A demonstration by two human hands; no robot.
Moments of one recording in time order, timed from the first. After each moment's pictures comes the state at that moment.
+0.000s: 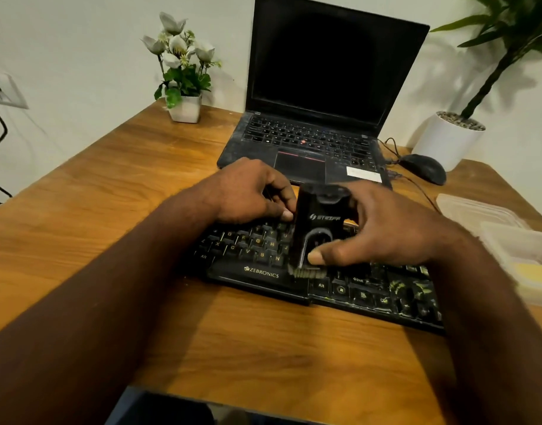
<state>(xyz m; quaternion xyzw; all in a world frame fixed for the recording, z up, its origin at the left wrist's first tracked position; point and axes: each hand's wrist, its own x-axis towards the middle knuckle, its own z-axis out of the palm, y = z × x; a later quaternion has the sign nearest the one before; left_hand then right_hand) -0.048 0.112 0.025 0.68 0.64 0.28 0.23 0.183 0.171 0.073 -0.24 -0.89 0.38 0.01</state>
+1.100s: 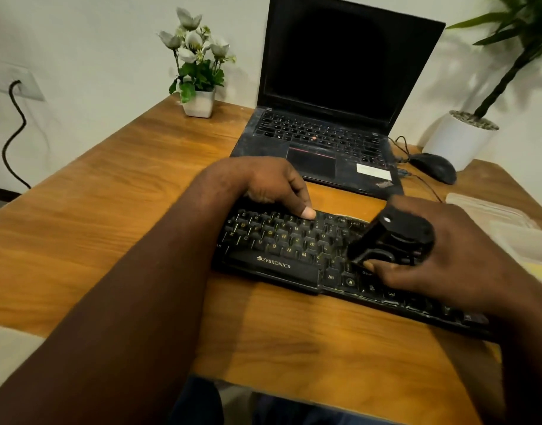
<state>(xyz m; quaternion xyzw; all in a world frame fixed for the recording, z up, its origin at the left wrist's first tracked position) -0.048 0.138 0.038 0.64 0.65 0.16 0.38 0.239 0.150 0.063 -0.27 -0.92 0.23 0.15</state>
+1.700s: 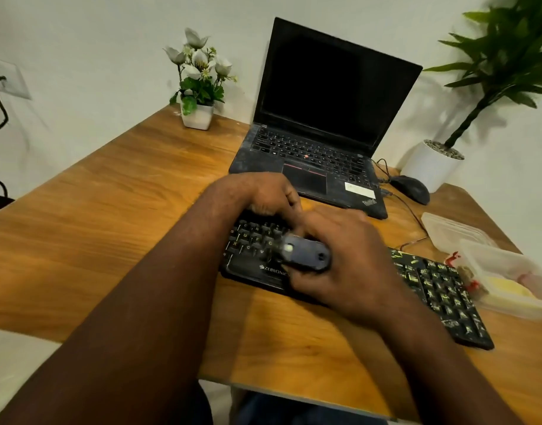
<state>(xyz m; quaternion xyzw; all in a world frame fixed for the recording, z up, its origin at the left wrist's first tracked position) -0.057 0.145 0.028 0.65 0.66 0.17 0.34 0.161 0.100 0.041 -0.21 -0.95 0.02 0.22</state>
